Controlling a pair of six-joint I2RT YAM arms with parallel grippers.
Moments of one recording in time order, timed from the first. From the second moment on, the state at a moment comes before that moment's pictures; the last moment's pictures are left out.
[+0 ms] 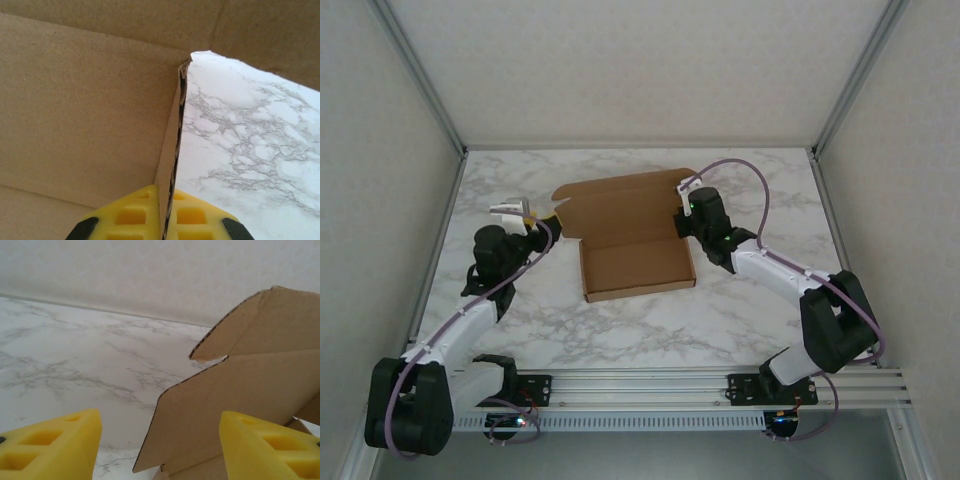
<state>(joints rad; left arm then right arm) -0.07 1.06 0.44 0.44 0.25 -0.30 0.58 1.50 0.95 0.00 0.23 -0.02</state>
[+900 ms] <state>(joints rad) -0.04 1.45 0.51 0.76 0.51 -0.13 0.56 1.49 0.94 0.00 0.17 0.03</state>
